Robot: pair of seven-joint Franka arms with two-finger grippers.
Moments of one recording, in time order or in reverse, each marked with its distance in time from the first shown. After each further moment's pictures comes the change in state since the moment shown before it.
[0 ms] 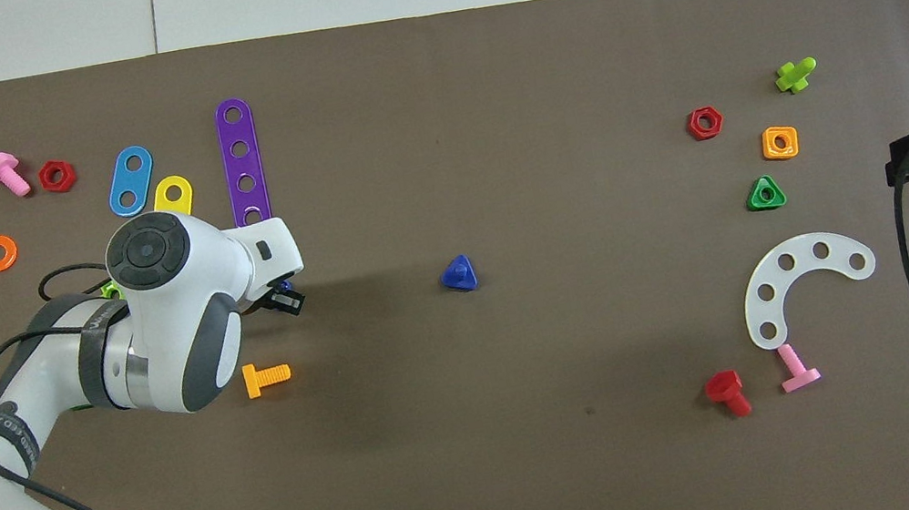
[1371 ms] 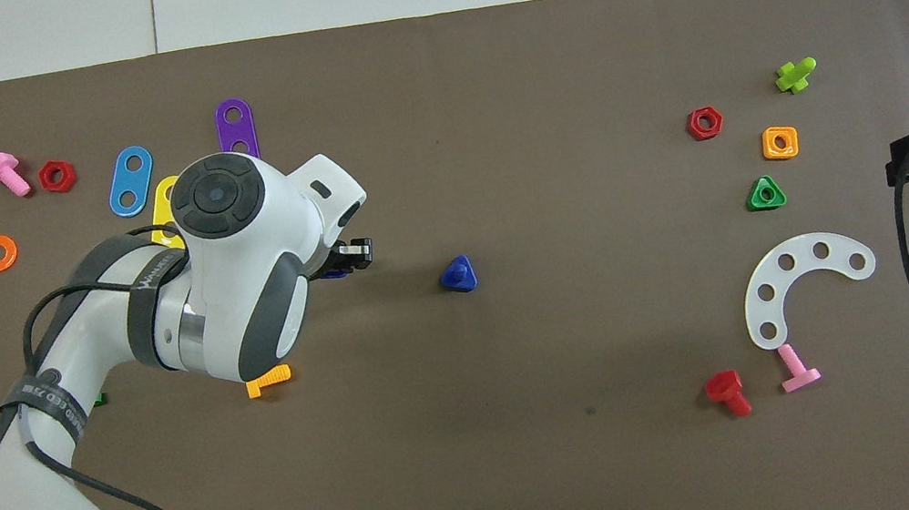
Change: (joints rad) left arm -0.137 0.033 -0.009 0.251 -0.039 -0.203 -0.516; right arm 0.000 0.000 0.000 0.000 0.000 0.000 0.000
